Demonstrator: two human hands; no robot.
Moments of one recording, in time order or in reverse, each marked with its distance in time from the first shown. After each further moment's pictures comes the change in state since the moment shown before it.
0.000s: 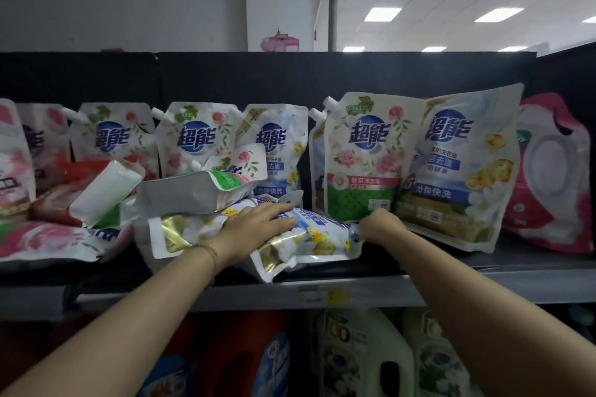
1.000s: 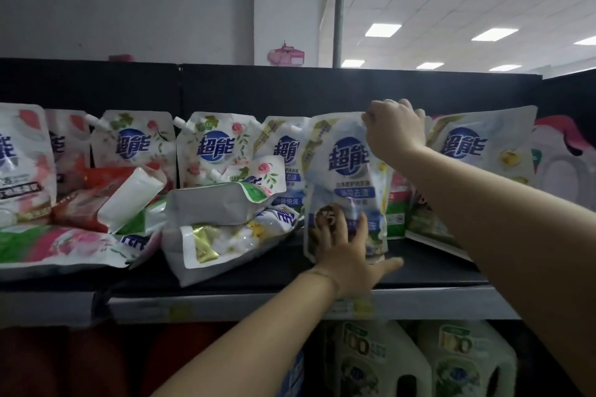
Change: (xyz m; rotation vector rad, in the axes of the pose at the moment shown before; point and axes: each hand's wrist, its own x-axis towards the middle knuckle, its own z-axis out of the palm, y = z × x) left_hand 0.003 0.071 0.066 0.092 -0.110 0.034; right_hand -0.029 -0.098 -0.104 -0.206 0.862 -0.583
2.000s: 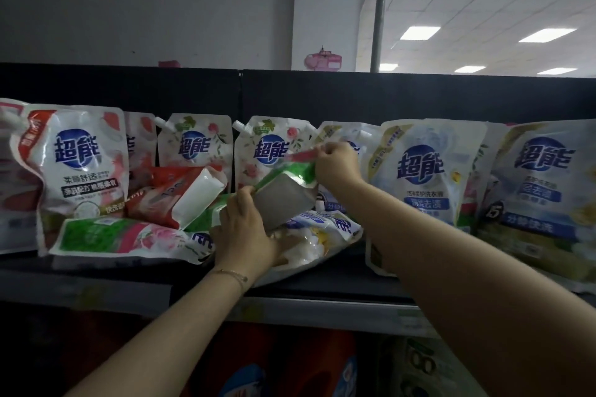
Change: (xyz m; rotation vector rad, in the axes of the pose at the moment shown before) left_hand -0.084 -0.156 -0.106 0.017 0.747 -0.283; right_hand -0.032 -0.170 0.067 1.055 -0.332 0.459
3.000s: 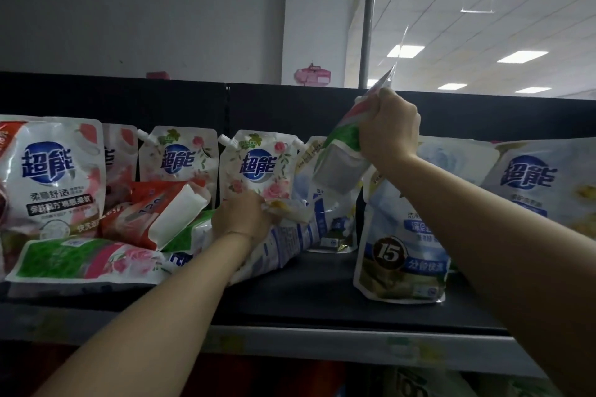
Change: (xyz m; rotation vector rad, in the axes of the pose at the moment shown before) left_hand 0.069 0.025 0.009 0.130 -0.103 -0.088; right_hand 0.025 -0.051 -0.081 -0.523 0.497 -0.511
